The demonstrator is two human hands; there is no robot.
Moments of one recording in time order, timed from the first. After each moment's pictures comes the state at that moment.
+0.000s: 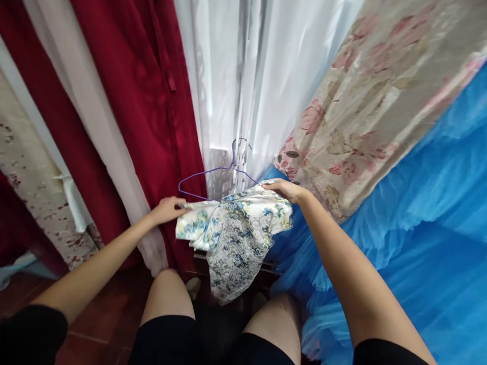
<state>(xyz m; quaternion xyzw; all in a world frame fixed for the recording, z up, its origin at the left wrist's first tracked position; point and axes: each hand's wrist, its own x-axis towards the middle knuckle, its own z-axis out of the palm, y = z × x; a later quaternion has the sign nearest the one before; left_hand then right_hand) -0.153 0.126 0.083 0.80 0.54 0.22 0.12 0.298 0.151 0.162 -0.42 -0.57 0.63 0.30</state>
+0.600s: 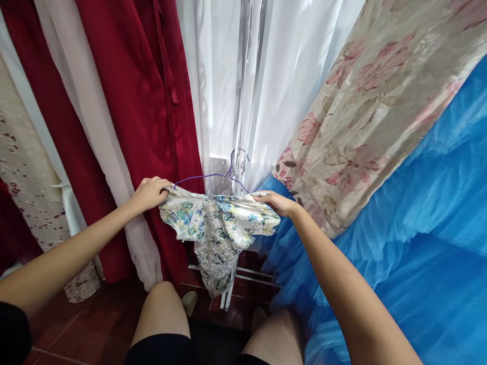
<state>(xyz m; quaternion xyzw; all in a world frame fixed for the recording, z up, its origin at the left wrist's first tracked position) -0.189 0.151 0.153 0.80 0.55 0.20 -0.16 0.273 0.144 0.155 -0.40 -0.56 0.65 0.32</state>
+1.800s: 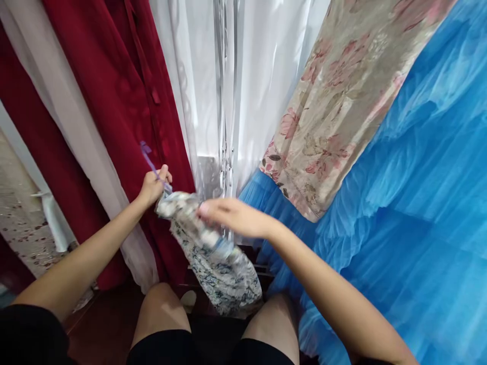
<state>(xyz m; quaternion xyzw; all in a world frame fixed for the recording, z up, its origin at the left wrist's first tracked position) -0.114 0.150 0.176 0.66 0.50 0.54 0.13 0.187 0.000 0.229 -0.27 -0.82 0.40 0.32</state>
